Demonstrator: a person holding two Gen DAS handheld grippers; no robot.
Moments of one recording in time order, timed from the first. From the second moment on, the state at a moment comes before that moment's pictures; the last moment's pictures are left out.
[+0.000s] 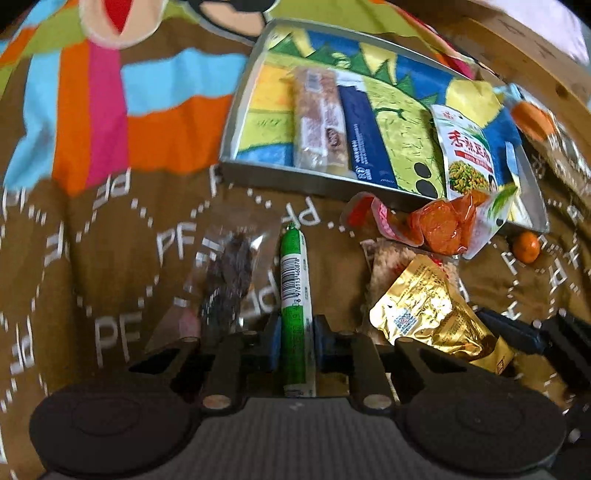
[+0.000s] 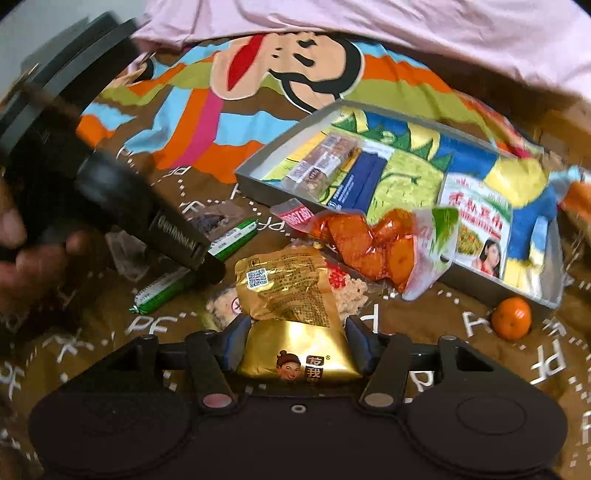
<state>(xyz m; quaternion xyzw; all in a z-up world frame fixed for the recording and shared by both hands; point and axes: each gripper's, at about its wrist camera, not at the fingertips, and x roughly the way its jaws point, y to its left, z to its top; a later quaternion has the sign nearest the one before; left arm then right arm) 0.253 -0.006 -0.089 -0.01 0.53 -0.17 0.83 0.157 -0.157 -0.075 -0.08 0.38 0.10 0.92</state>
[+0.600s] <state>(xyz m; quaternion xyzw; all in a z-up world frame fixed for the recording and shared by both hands) 0.207 0.007 -0.059 -0.06 0.52 -0.16 0.84 0.112 -0.146 -0.057 -0.21 0.28 0.06 0.93</state>
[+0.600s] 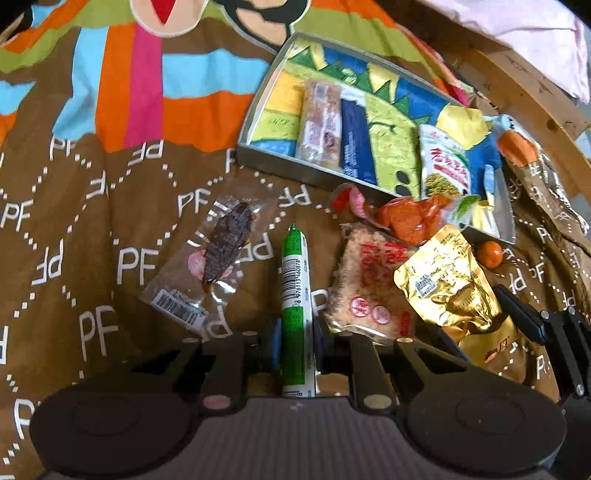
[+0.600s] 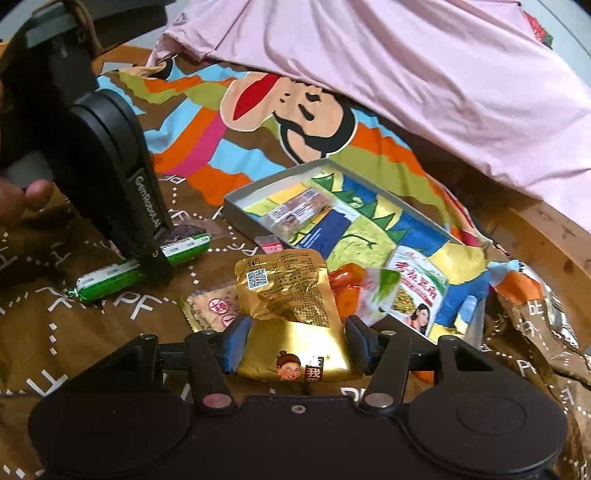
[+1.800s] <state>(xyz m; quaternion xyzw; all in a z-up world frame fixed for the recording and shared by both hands) 0.259 -0.125 0.012 -0.08 0.36 -0.18 0.91 0.150 -0.271 0.003 -0.10 0.17 -0.08 0.98</state>
